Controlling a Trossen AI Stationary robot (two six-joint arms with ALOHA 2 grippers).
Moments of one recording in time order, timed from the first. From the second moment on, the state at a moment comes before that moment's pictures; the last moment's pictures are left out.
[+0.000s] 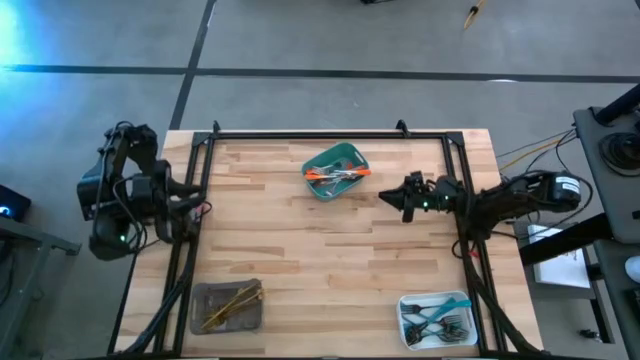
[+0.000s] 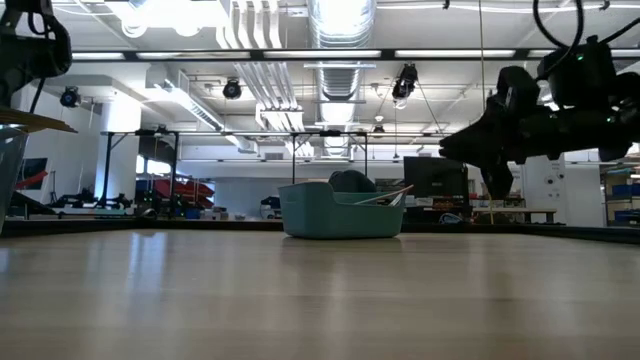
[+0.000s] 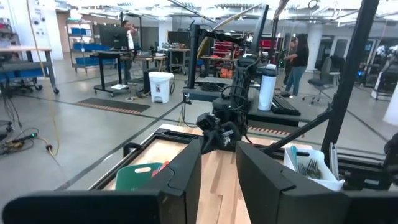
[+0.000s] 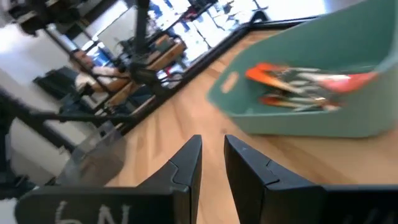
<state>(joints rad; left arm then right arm) -1.33 0.74 1.10 -1.47 -1.57 -1.21 -0.34 1.28 0.01 1.20 -0.20 0.60</state>
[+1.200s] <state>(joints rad) -1.33 0.60 1.10 -1.46 -1.53 -1.14 -1.02 0.81 0.10 0.60 -0.08 0.36</state>
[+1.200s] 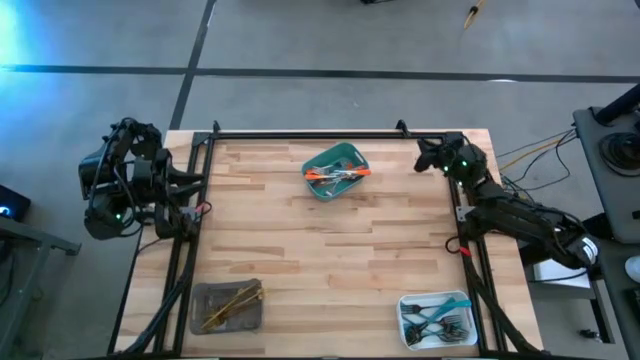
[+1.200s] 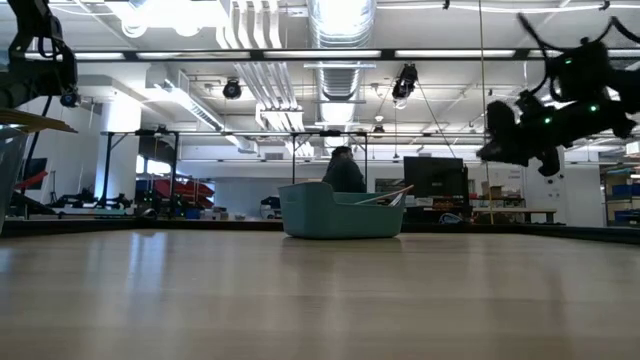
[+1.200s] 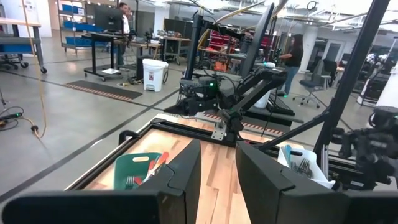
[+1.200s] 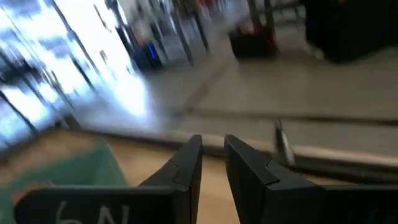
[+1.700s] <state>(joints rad) -1.33 0.60 1.10 -1.44 -1.53 -1.17 -0.99 0.90 0.48 -0.36 -0.04 0.15</state>
